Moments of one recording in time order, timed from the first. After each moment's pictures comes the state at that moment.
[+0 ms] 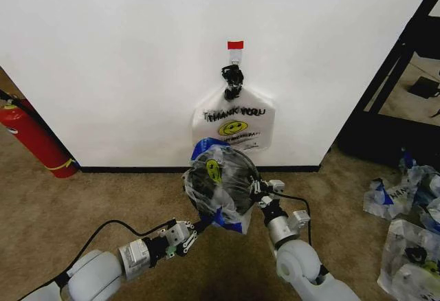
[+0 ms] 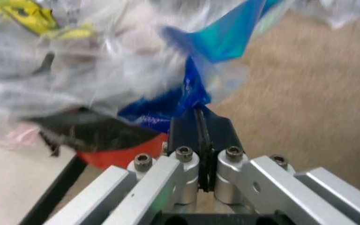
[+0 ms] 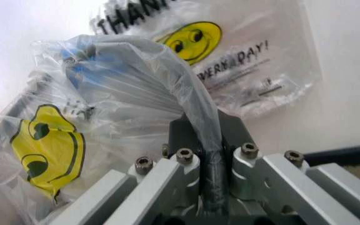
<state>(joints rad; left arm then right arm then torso) 1.35 -0.62 -0.14 -2.04 -0.19 -0.06 0.33 -1.24 1.17 0.09 1.87 0.67 0.13 0.22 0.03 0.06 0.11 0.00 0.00</state>
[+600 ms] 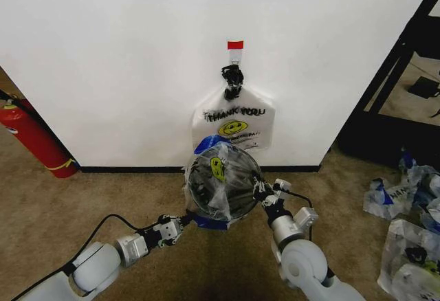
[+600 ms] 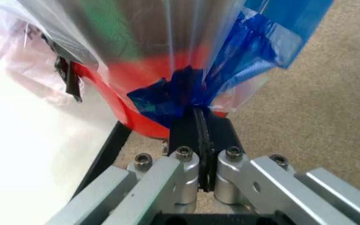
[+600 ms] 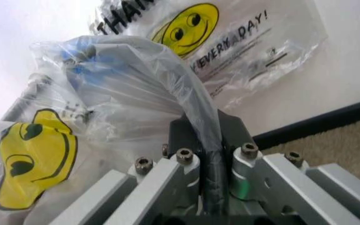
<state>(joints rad) 1.28 -0.70 -0.13 -1.86 0.02 -0.09 0.27 -1.26 1.15 0.09 1.99 0.88 0.05 0.30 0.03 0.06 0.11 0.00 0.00</state>
